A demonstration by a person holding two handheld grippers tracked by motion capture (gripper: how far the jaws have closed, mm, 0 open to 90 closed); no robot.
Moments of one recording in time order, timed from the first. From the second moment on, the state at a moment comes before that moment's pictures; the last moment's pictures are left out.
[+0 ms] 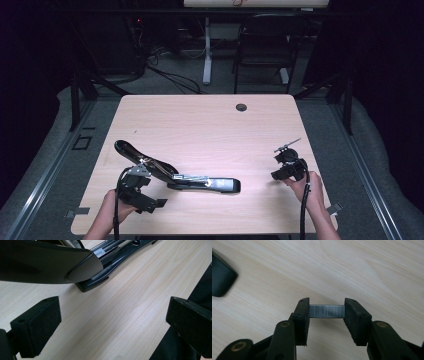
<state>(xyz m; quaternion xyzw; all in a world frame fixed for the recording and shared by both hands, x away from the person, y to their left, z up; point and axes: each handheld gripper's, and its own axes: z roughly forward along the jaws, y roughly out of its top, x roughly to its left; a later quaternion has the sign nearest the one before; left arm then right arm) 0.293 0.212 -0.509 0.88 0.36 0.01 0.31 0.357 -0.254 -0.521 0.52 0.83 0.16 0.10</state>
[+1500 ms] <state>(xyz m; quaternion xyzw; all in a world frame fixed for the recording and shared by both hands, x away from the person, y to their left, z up) 0.294 0.212 -0.511 0.88 0.36 0.01 0.31 0.344 -0.185 -0.545 0.38 0.92 0.12 0.03</state>
